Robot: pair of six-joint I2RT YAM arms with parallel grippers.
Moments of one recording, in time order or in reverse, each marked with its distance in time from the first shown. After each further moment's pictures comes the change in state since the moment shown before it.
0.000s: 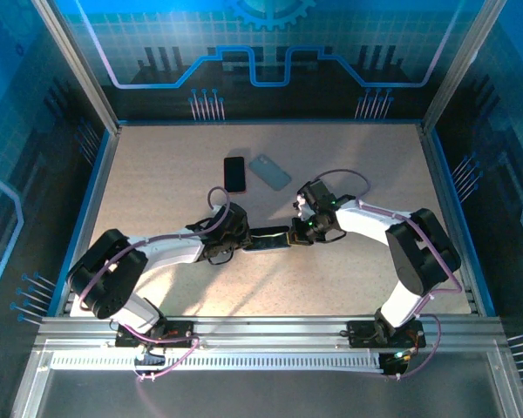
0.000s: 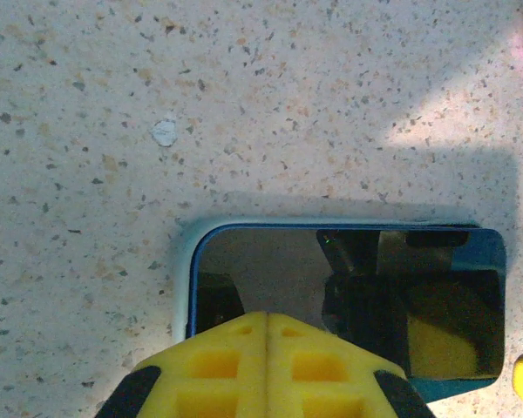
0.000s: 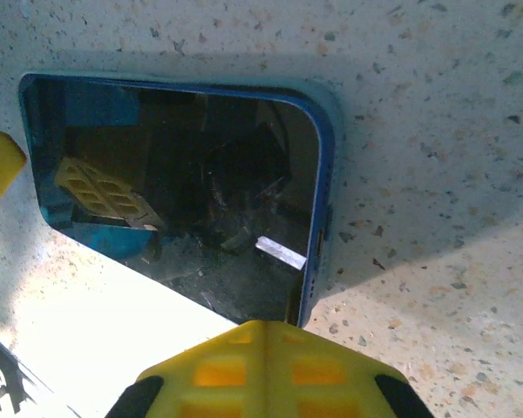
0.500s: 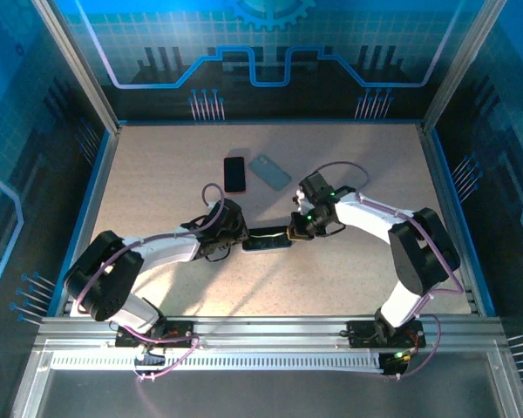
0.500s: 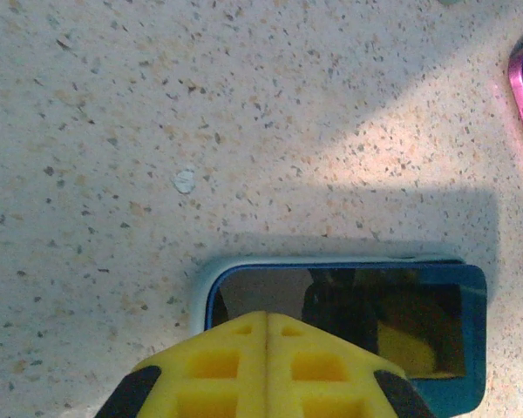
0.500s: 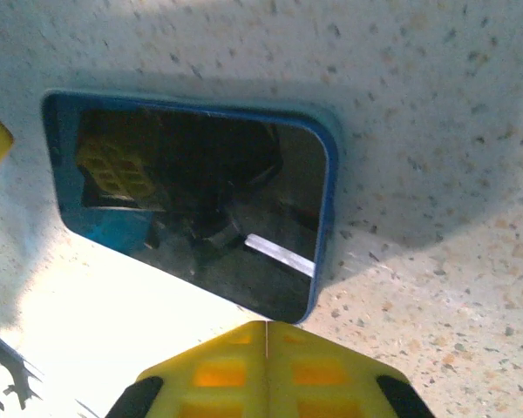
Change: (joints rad) left arm 0.039 -0.025 -0.005 0.023 0.001 0.004; right arm 0.000 0.002 0.087 -0.126 0.036 -0.010
